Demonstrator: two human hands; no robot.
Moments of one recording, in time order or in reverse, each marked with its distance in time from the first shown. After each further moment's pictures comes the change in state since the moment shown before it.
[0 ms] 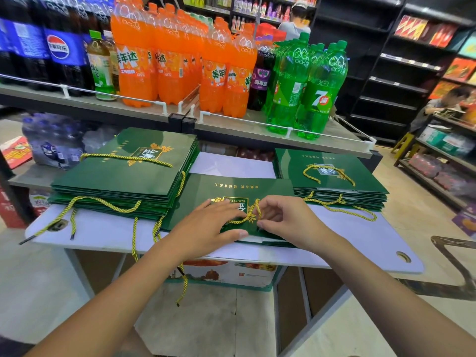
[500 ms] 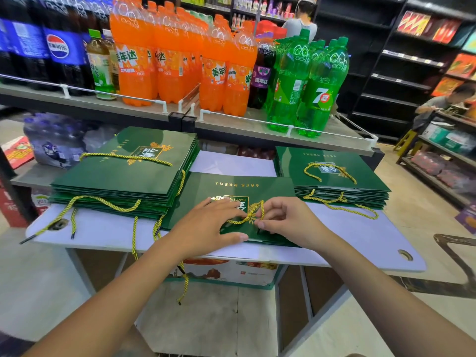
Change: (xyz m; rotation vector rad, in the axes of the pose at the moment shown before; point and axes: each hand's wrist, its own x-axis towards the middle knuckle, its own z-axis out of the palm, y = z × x) left_hand 0.001 -0.001 0.001 0.007 0.016 0.002; right_hand 0.000 0.010 0.005 0.231 -0.012 0.151
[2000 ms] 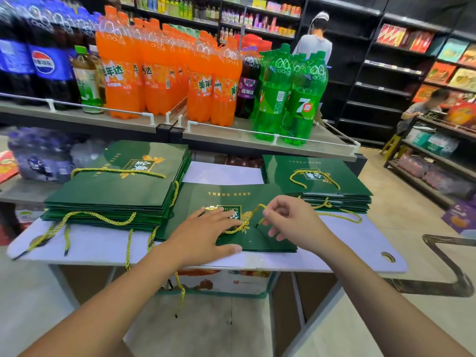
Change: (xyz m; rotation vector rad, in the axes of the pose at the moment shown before) left_hand 0.014 0.013 0.004 0.143 -0.112 -0.002; right_hand -0.024 -0.023 -0.025 -0.107 0.202 0.114
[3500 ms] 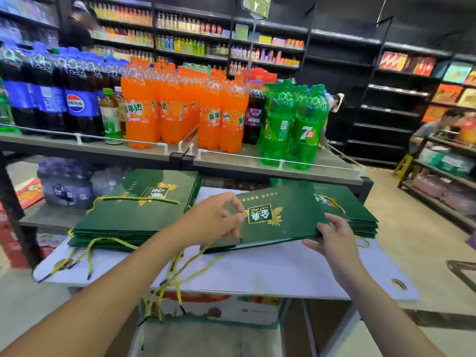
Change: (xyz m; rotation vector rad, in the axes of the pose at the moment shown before) left_hand -0.006 0.040 -0.113 -0.665 0.144 -0.171; right_hand 0.007 0.045 -0.029 0.767 0.481 0.225
